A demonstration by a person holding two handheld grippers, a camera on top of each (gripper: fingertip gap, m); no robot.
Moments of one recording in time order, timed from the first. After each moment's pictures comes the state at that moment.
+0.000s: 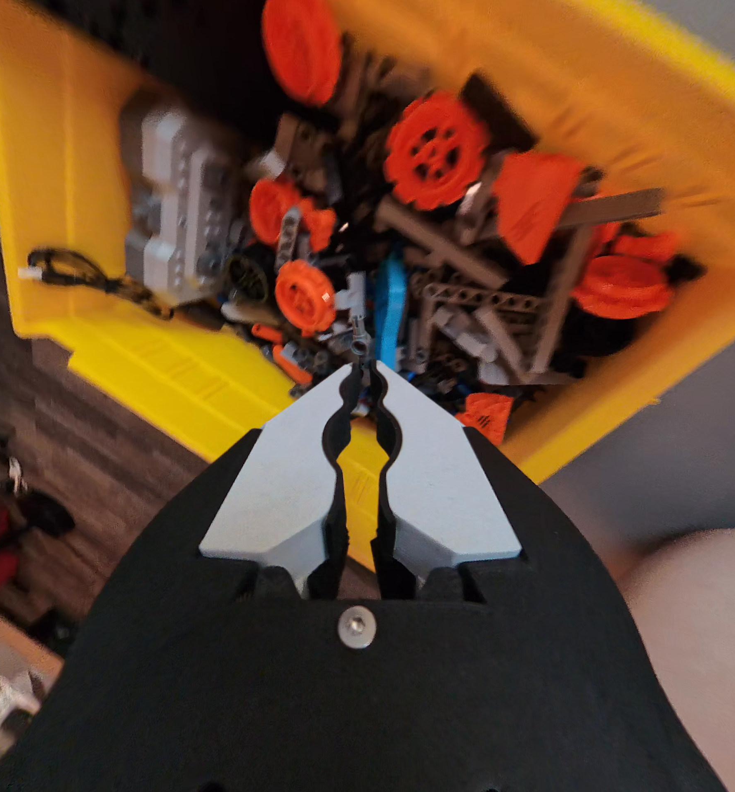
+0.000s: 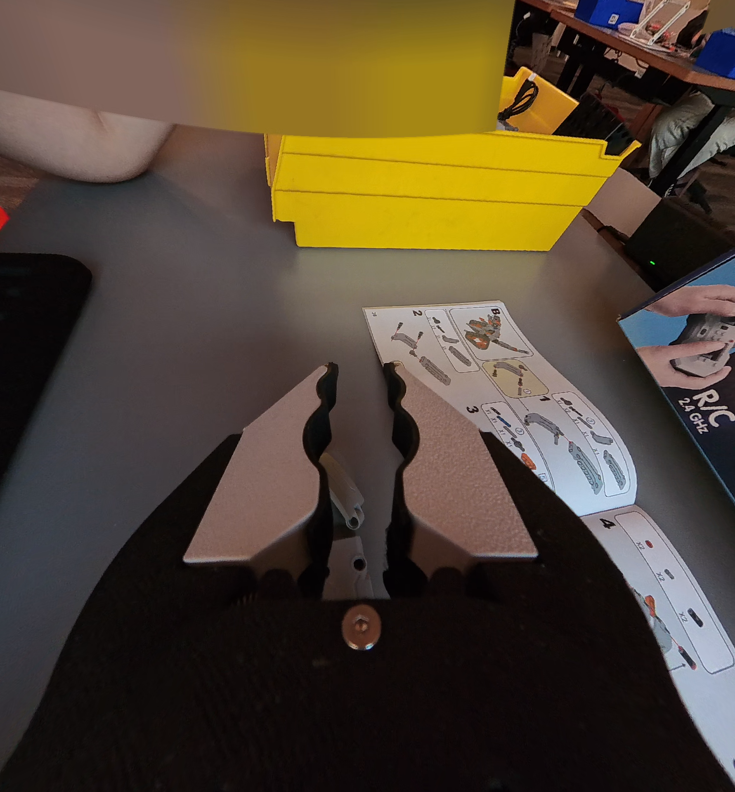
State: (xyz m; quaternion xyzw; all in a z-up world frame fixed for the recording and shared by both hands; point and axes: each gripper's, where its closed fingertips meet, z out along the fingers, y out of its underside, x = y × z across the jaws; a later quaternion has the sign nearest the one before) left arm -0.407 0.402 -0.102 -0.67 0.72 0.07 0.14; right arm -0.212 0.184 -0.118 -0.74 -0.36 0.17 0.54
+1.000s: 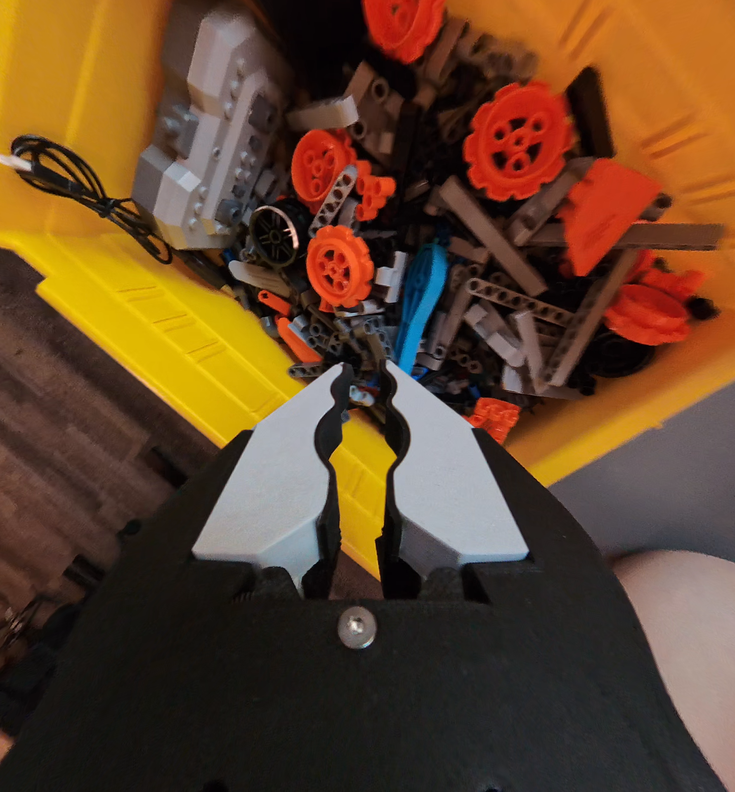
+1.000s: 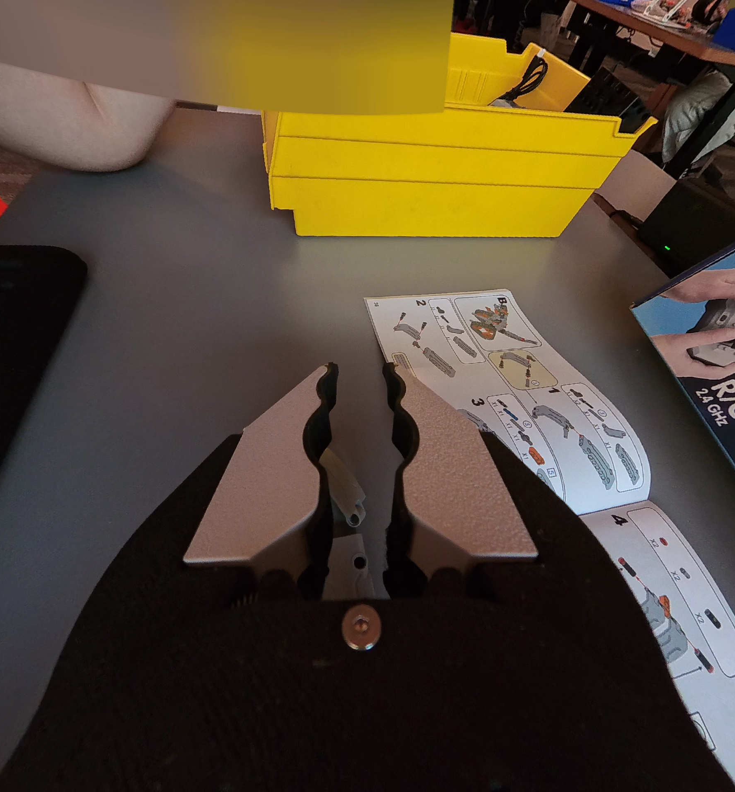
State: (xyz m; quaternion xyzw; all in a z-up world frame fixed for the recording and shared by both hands) left arm -0.420 0.419 -0.103 -0.75 0.65 0.03 0.14; right arm -0.212 0.186 -0.126 -0.75 -0.36 0.17 0.53
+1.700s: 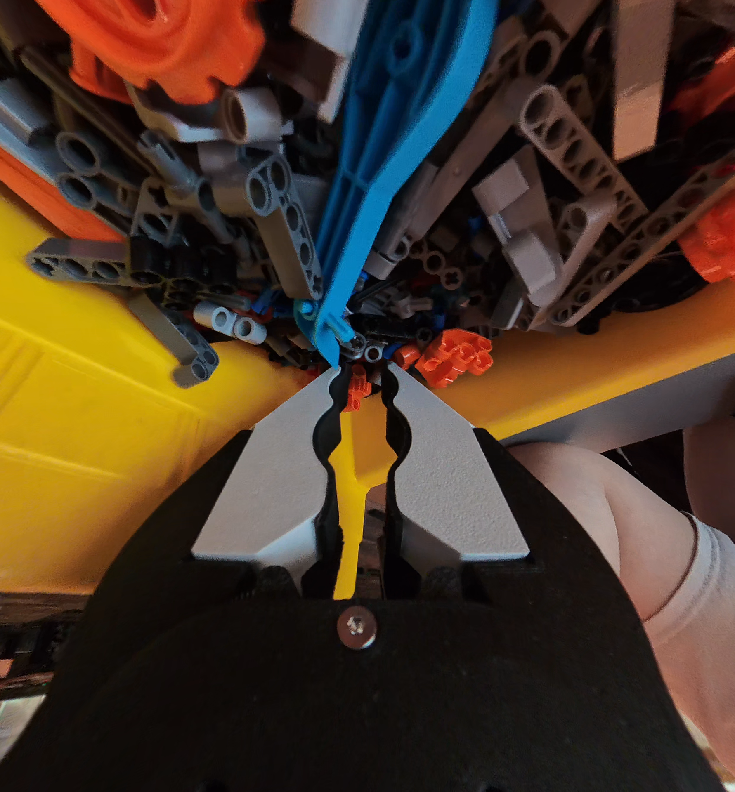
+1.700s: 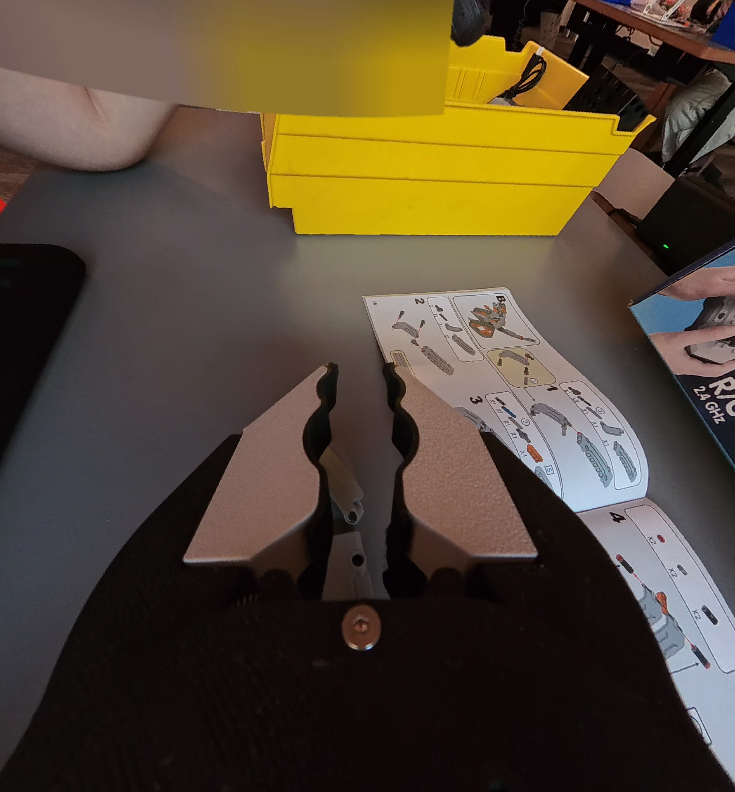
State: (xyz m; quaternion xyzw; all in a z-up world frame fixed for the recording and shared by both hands) left arm -0.483 0.369 -0.167 -0.81 0.55 0.05 -0.17; right arm -0.211 0.186 -0.126 -0.75 -0.36 0.17 0.53
